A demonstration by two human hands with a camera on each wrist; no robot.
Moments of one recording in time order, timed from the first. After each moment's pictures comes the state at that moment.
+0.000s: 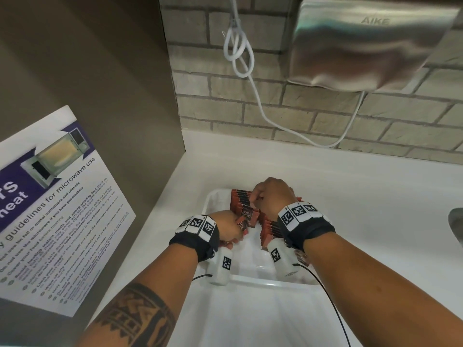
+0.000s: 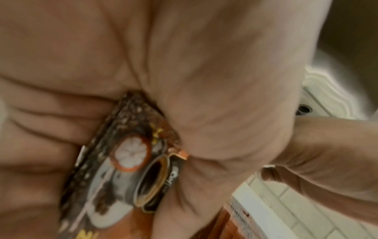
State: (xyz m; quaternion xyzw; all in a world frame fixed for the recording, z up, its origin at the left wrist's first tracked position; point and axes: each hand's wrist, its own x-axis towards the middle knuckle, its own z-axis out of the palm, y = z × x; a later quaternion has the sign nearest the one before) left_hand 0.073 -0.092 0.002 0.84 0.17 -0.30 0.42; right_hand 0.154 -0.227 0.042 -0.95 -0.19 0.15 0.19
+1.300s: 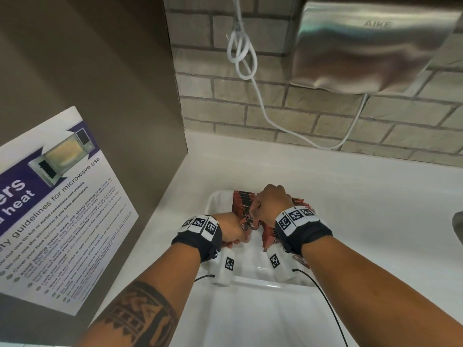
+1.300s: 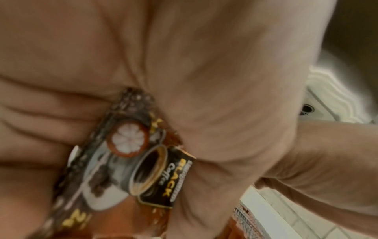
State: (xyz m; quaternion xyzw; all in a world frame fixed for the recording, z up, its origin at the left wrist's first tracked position) left_hand 0.076 -0.093 -0.001 0.87 0.13 -0.30 0.36; right_hand 0.148 -0.216 0.035 -0.96 -0.20 0.17 0.07
